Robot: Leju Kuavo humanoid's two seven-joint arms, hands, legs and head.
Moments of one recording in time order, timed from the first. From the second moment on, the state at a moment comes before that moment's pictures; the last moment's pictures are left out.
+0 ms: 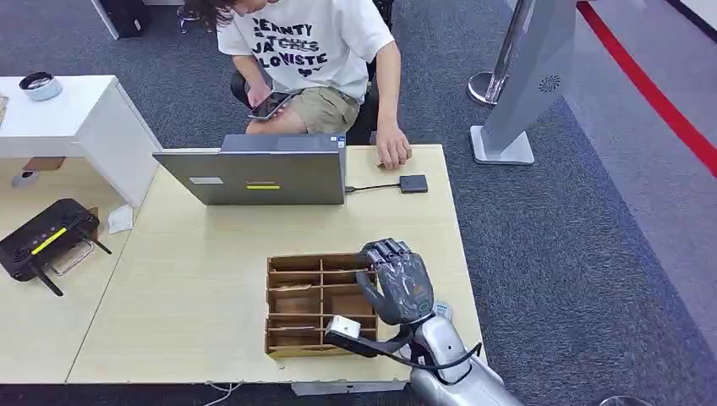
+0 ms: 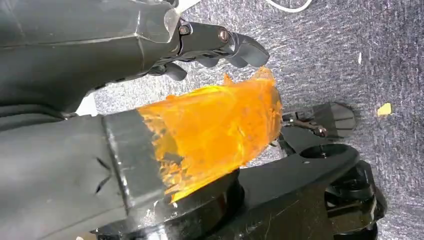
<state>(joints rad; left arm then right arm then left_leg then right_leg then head) -0.11 -0.19 0.80 -0.20 -0.98 -0.01 0.09 -0.26 0.00 0.73 -1.21 1.05 -0.63 0.00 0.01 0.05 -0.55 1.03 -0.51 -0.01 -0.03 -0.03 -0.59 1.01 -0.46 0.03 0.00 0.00</state>
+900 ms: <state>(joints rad) -0.11 -0.19 0.80 -0.20 -1.00 -0.02 0.09 -0.30 0.03 0.73 -1.09 1.02 -0.61 0.00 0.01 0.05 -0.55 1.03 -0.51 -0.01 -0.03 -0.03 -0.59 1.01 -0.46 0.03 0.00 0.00</state>
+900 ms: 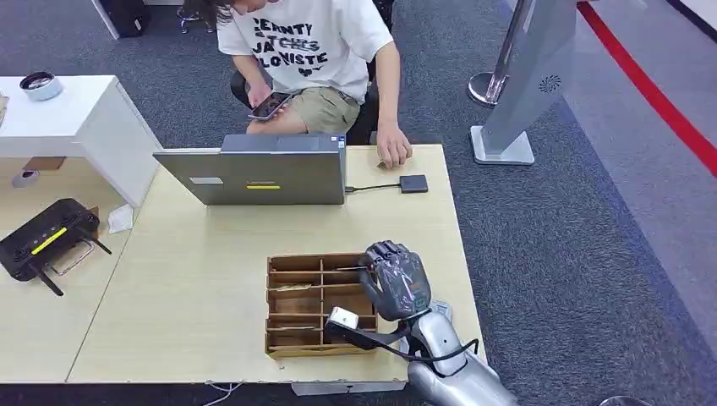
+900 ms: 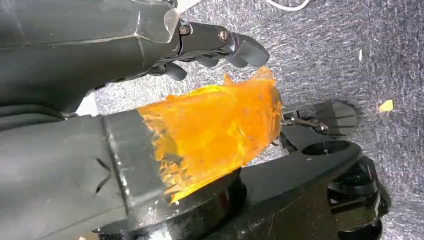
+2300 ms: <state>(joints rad) -0.08 -0.18 0.81 -0.20 -0.94 0.00 0.05 -0.16 -0.01 0.53 -1.58 0.13 -0.38 -0.32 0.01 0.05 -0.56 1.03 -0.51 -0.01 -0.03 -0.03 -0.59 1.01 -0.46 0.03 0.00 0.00</state>
